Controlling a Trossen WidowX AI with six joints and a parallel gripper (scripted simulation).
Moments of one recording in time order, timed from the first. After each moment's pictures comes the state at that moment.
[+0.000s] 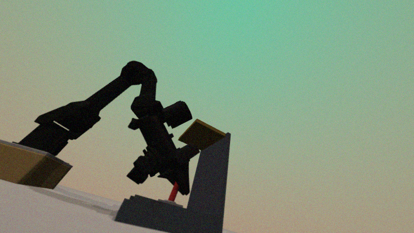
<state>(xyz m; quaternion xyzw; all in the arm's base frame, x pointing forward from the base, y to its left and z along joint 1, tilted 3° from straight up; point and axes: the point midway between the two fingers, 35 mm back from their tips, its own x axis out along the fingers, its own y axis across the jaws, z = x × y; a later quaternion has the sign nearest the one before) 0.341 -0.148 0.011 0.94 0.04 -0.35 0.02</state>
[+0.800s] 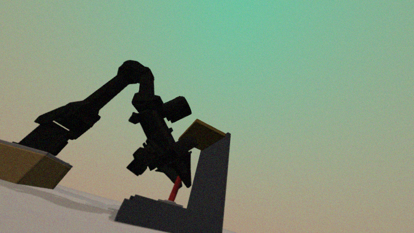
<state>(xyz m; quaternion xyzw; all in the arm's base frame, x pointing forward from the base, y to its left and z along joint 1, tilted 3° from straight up) 0.333 -0.149 0.025 0.93 0.04 -0.35 0.02</state>
